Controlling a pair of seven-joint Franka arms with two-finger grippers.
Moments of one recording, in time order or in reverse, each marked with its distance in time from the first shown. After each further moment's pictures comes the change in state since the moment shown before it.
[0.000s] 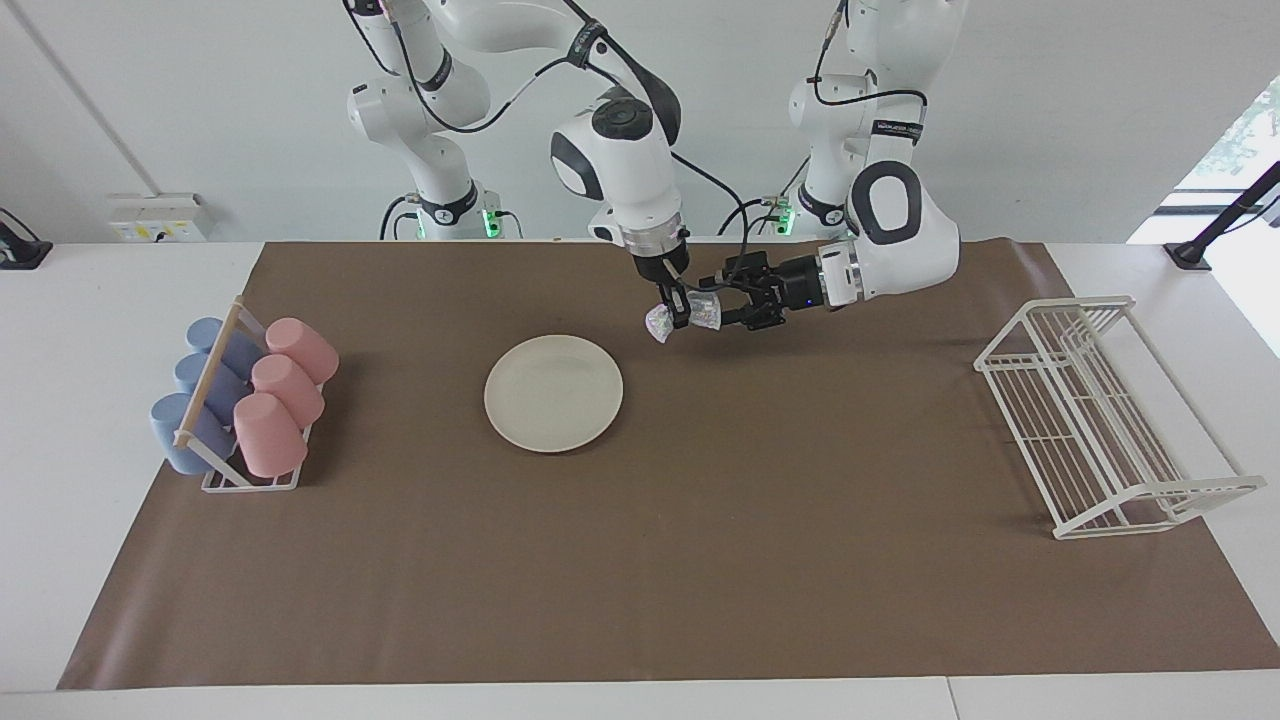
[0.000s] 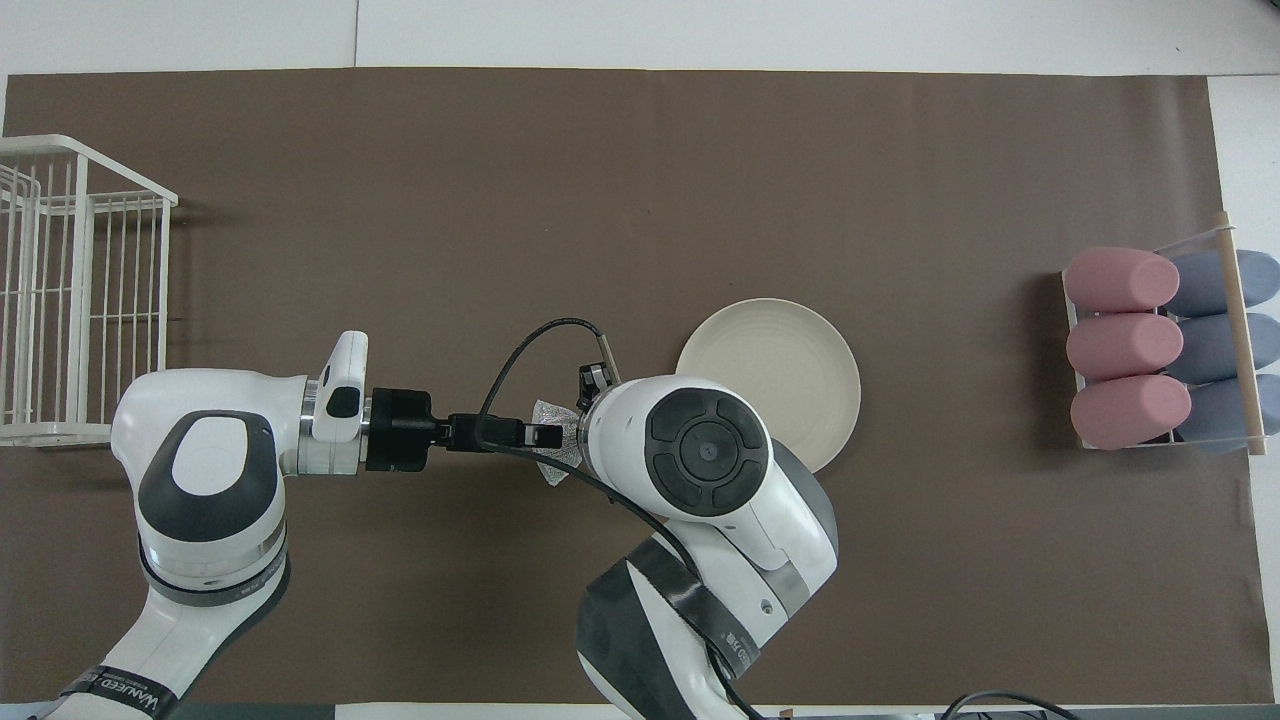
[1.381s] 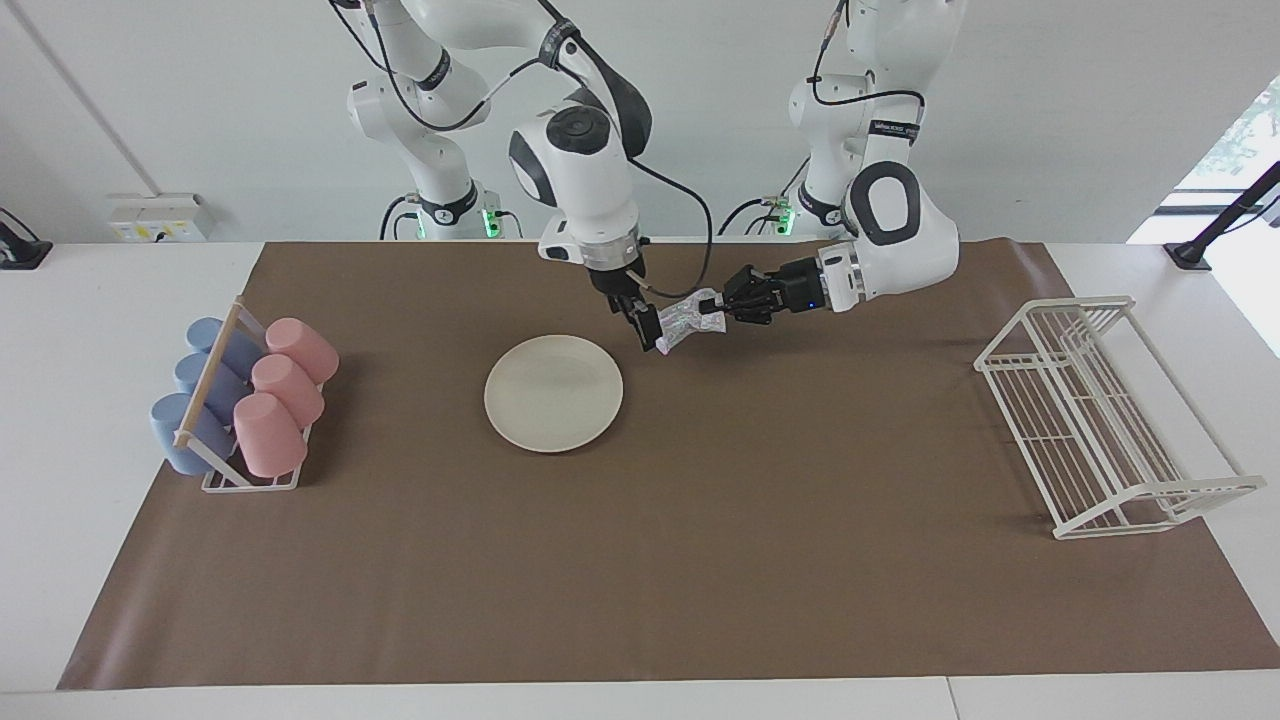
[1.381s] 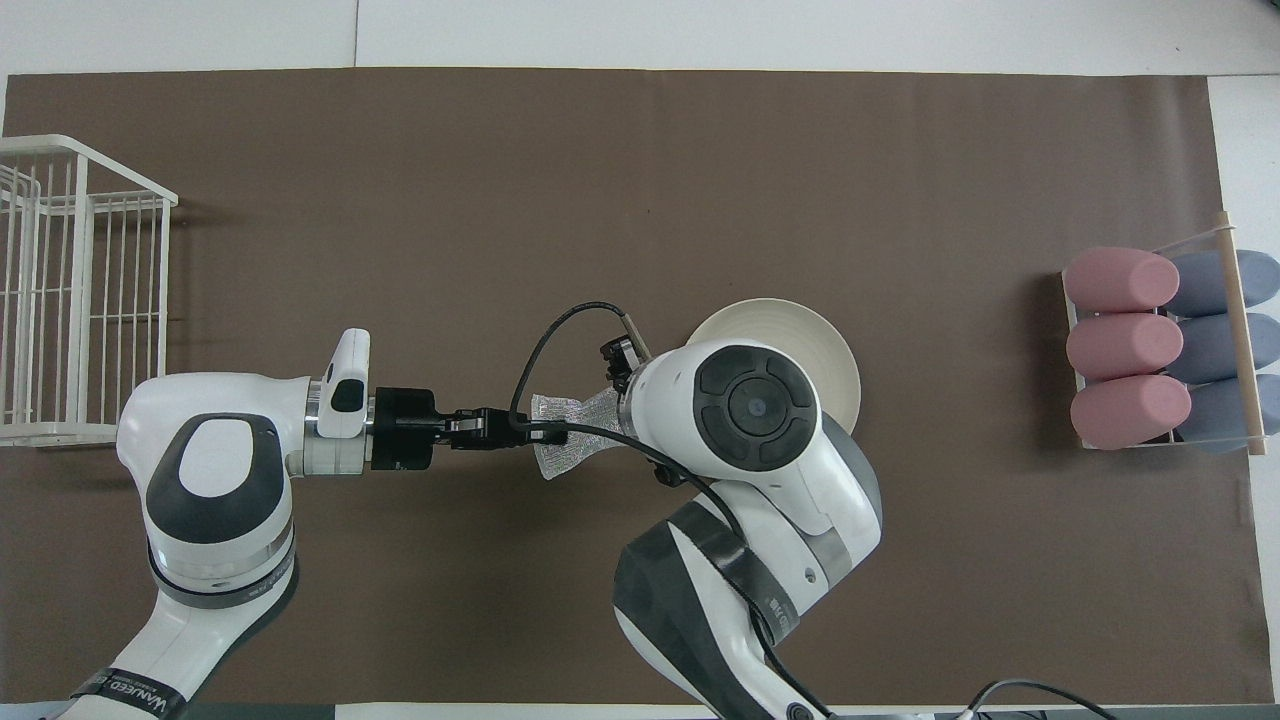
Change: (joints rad) left arm -0.003 0.001 0.010 -0.004 -0.031 0.036 -0.086; right arm -0.163 -0.069 -0.004 0.005 -0.010 -0.186 -0.523
